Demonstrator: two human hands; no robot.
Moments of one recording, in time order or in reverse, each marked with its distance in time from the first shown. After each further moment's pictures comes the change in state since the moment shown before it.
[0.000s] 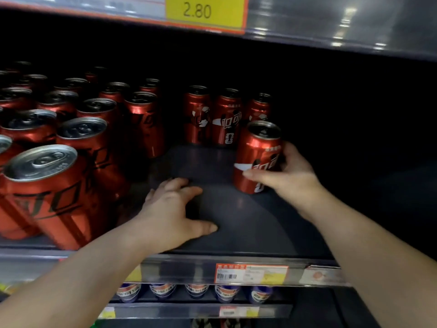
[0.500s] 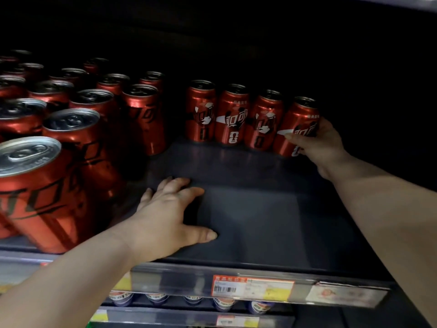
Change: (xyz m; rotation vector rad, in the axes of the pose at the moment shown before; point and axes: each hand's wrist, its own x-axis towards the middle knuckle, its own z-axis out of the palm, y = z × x) left_hand 0.007 -0.007 0.005 0.086 -0.059 0.020; right_hand 0.103 0.032 -0.042 0.050 0.178 0.016
